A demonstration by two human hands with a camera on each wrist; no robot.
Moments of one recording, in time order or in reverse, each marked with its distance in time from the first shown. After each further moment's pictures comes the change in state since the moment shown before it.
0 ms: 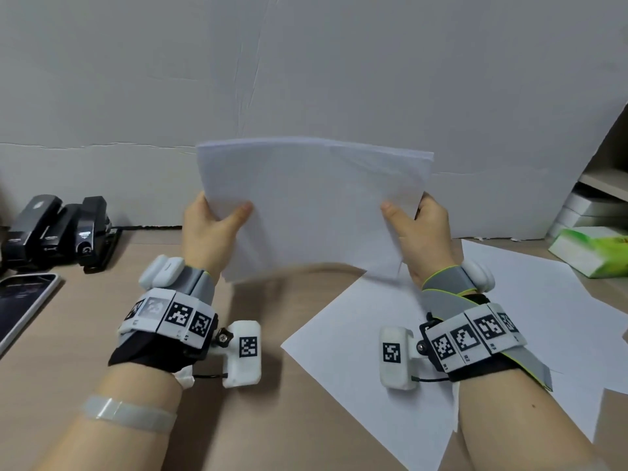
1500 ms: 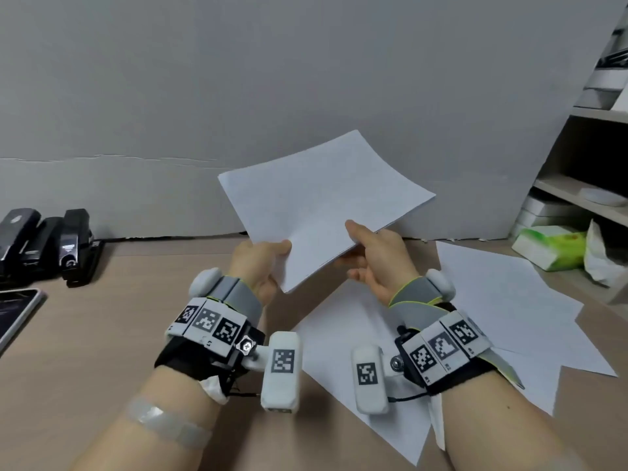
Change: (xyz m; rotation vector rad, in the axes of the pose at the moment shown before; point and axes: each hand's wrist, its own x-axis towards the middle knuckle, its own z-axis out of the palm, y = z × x) left_hand -0.038 0.013 0.058 -0.474 -0.069 -0.723; right_hand -0.038 -0.017 0.023 0.163 -0.101 0.507
